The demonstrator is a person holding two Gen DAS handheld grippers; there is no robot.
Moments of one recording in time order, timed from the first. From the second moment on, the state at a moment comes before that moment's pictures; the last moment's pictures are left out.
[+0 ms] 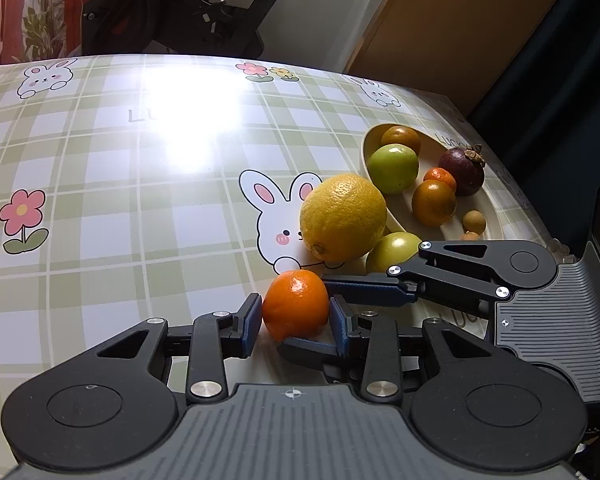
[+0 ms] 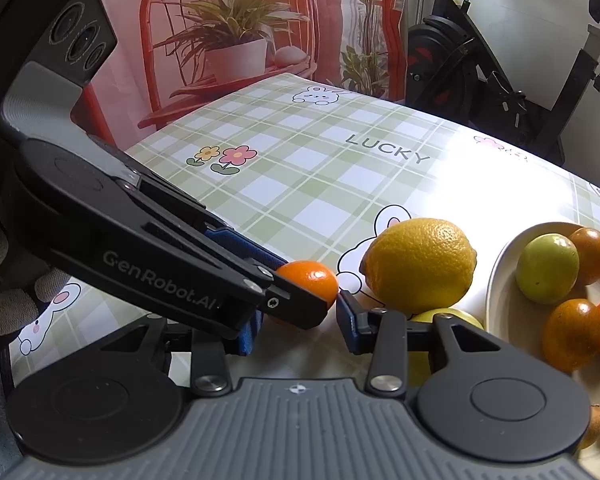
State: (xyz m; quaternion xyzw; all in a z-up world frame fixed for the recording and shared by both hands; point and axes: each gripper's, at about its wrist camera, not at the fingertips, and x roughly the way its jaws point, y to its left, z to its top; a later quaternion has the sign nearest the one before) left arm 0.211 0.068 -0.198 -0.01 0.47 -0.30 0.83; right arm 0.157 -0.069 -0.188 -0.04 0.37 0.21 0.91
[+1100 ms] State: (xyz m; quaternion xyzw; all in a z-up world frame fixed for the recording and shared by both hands) left arm 0.208 -0.057 -0.115 0.09 0.38 -0.32 0.86; right arm 0.127 -0.183 -0.128 0.05 0.22 0.13 0.97
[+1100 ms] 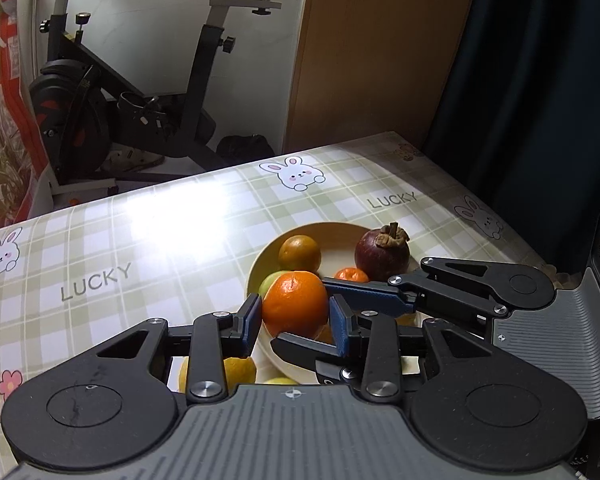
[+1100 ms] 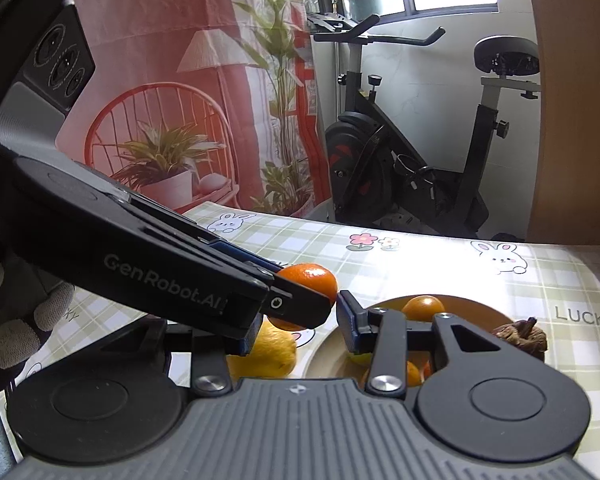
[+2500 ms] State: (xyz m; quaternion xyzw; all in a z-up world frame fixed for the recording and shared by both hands) left arm 0.217 -0.046 -0.141 0.06 0.39 -0.31 0.87; right arm 0.123 -0.192 -0.164 0.06 0.25 0.12 0.96
